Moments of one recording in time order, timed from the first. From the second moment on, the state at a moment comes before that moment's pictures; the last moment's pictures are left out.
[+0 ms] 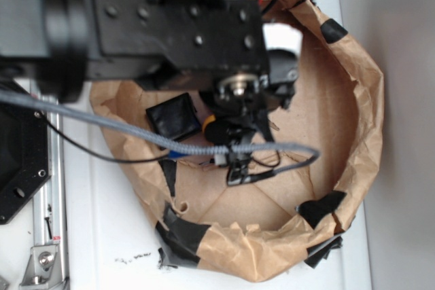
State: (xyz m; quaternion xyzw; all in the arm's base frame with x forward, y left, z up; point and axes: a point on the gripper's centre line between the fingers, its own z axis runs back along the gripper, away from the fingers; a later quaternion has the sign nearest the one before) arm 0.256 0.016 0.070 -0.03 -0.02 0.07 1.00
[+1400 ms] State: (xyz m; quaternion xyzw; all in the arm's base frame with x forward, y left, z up) arm 0.278 -0.006 0.064 -0.01 0.02 0.04 1.00
